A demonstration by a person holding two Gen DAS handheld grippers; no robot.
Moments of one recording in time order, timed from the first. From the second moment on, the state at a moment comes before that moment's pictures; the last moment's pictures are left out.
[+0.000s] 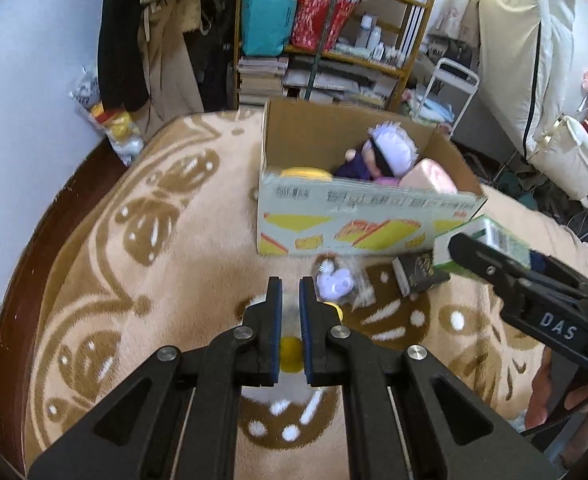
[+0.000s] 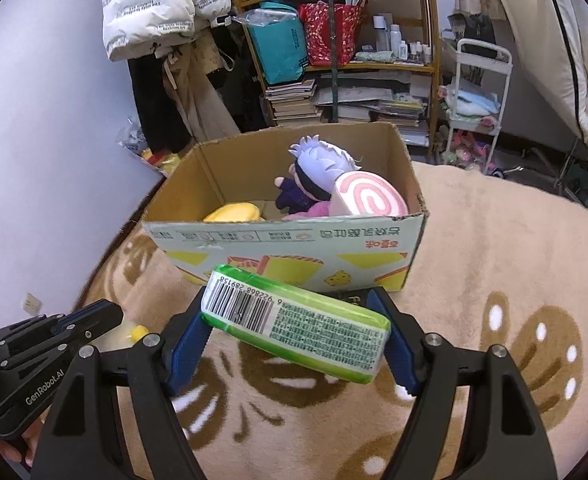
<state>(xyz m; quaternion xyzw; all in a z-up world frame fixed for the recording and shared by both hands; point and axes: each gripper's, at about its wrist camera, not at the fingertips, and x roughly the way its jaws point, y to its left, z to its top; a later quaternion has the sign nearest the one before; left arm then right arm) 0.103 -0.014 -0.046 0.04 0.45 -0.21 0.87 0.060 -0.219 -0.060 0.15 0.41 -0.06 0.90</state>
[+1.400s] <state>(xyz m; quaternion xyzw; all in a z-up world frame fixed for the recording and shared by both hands) 0.219 -0.089 -0.023 0.06 0.38 -0.18 0.91 0.156 -0.256 -0.056 0.10 0.37 -0.01 0.92</state>
